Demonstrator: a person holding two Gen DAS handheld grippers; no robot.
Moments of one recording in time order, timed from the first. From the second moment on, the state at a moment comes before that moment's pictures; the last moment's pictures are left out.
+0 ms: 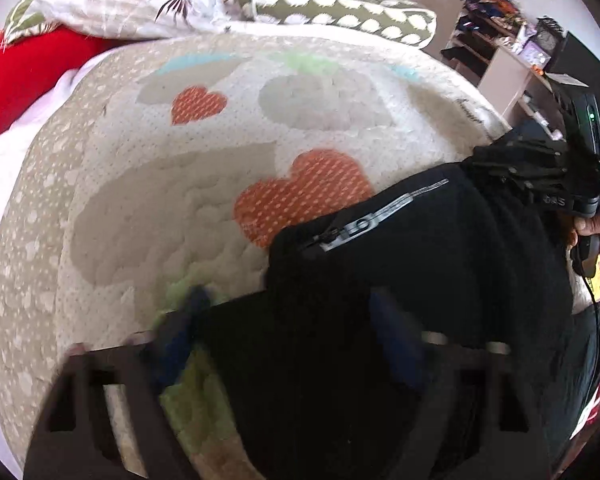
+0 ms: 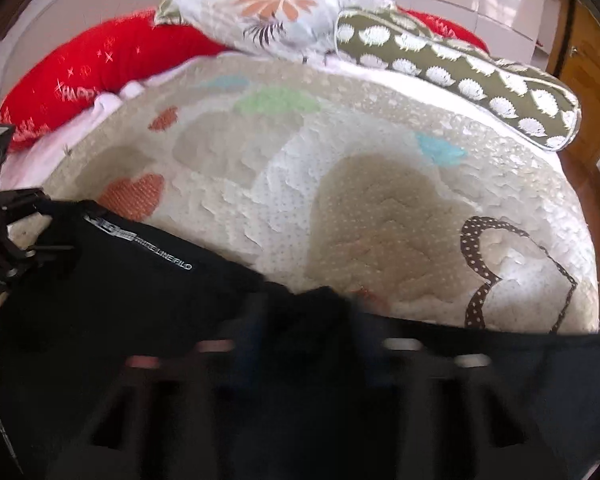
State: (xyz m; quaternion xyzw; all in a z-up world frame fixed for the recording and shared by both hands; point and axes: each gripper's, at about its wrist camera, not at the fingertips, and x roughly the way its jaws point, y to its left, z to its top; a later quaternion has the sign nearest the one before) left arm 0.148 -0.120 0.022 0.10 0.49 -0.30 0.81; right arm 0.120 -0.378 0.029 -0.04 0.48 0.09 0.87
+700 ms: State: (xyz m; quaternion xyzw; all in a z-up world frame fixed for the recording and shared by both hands) left arm -0.082 -0.037 0.086 0.10 0.39 -0.34 0.85; right arm -0.221 -0.315 0.080 0.02 0.39 0.15 0.91
